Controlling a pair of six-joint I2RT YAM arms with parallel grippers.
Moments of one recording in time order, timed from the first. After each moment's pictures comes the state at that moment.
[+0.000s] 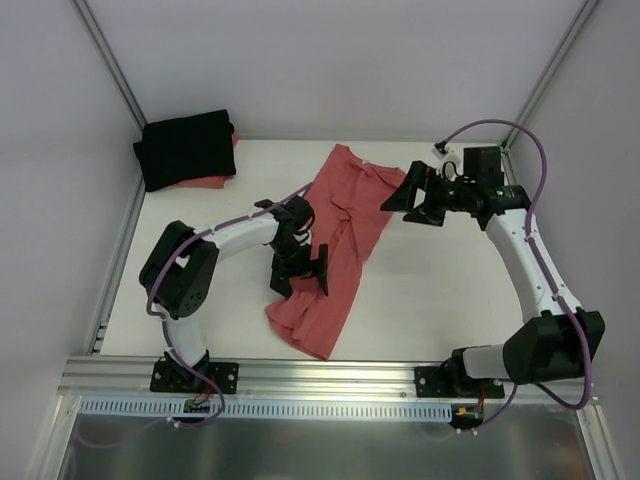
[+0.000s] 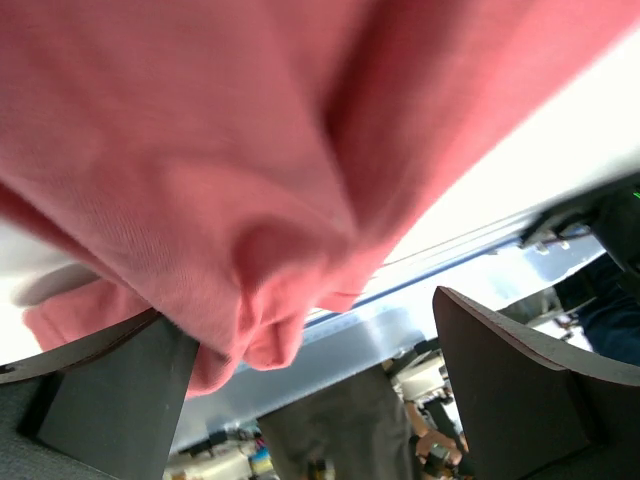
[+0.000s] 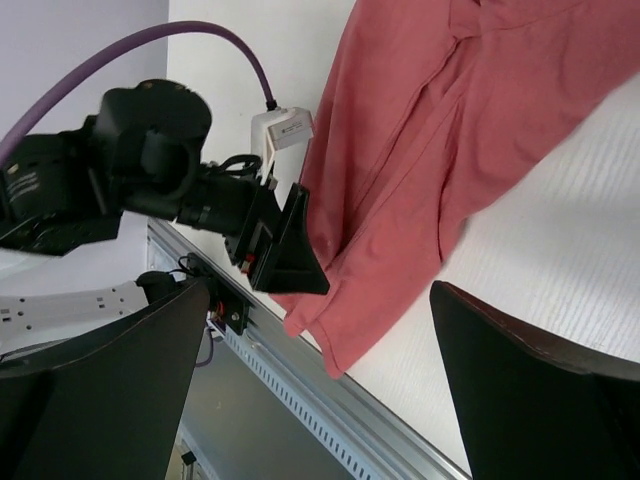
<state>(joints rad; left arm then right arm) -0.59 1.83 1.20 -0.90 0.46 -0.63 0.14 1.35 1.31 -0.74 -0.70 0.42</state>
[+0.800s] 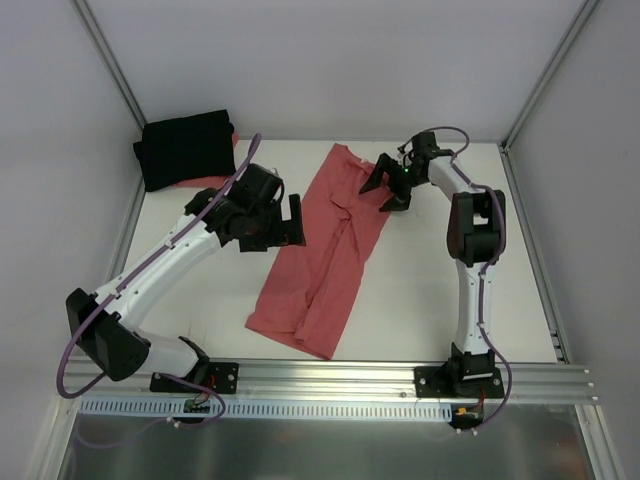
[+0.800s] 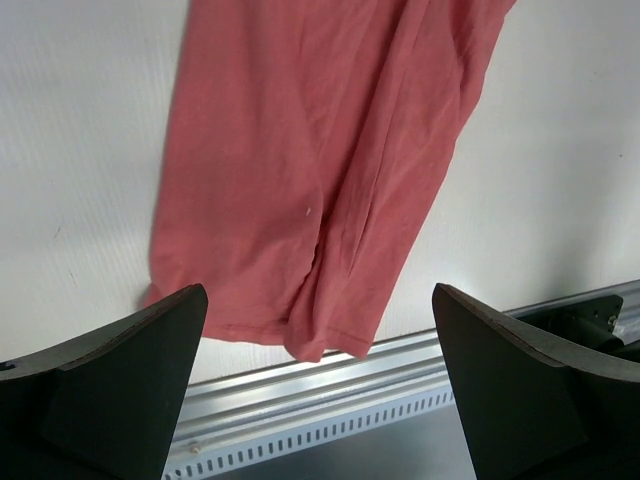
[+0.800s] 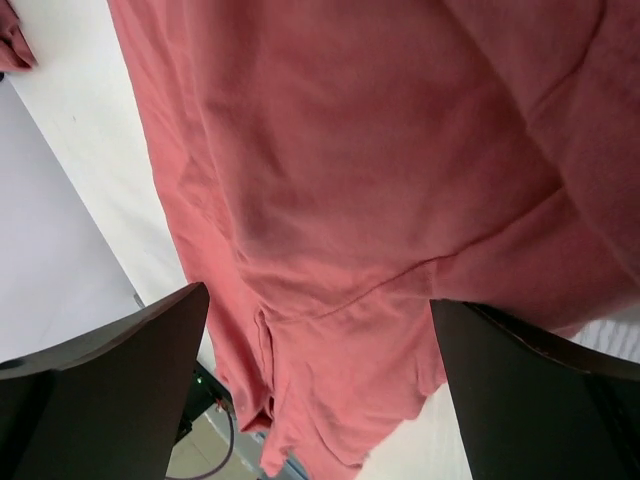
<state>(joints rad) -0.64 1.37 1.37 -0.99 -0.03 -0.70 0.14 2.34 1.90 -0.72 -0.64 0.50</state>
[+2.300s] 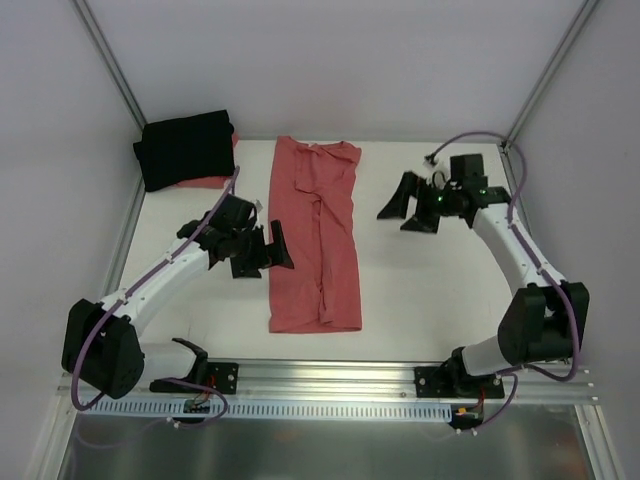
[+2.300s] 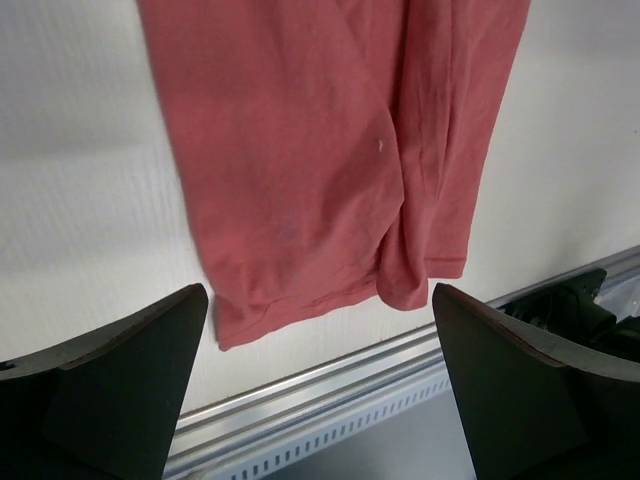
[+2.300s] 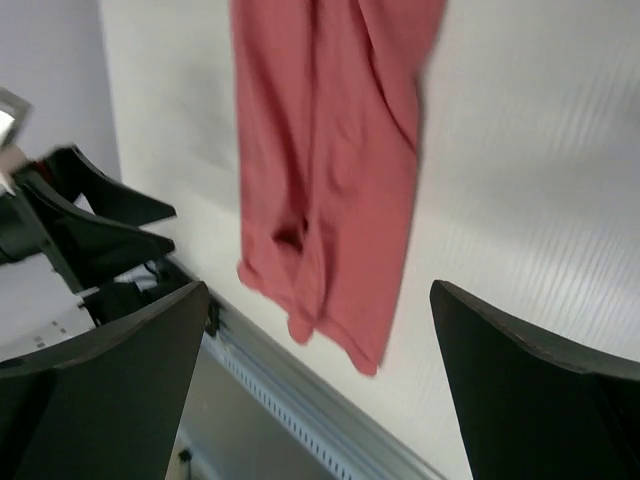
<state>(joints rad) -0.44 1.27 0.98 -0.73 0.21 -0.64 0.12 1.51 1.34 -0.66 -0.65 0.40</state>
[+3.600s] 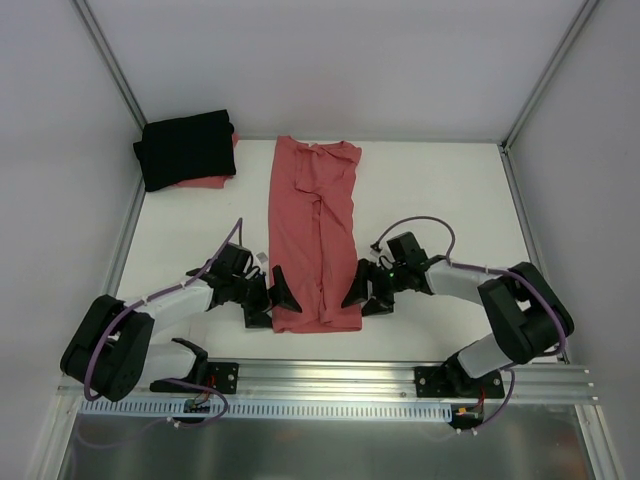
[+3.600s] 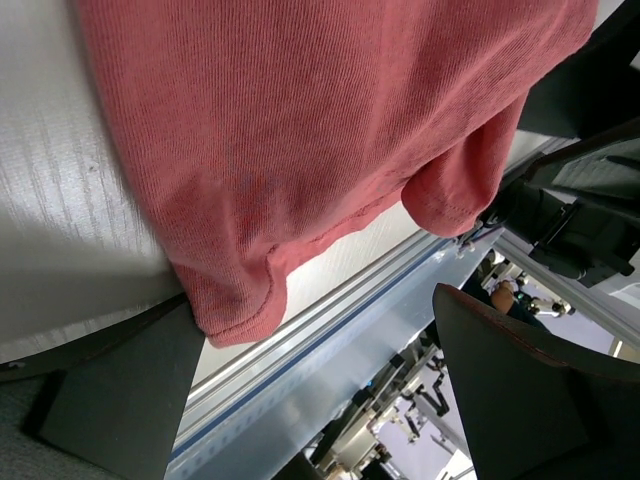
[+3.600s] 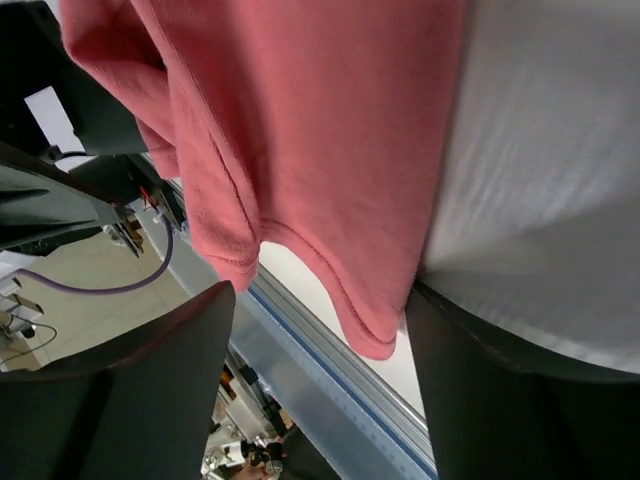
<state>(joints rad) -0.44 1.25 0.42 -0.26 0.62 -0.84 0.51 1.50 0.60 -0.17 -0.69 0.72</state>
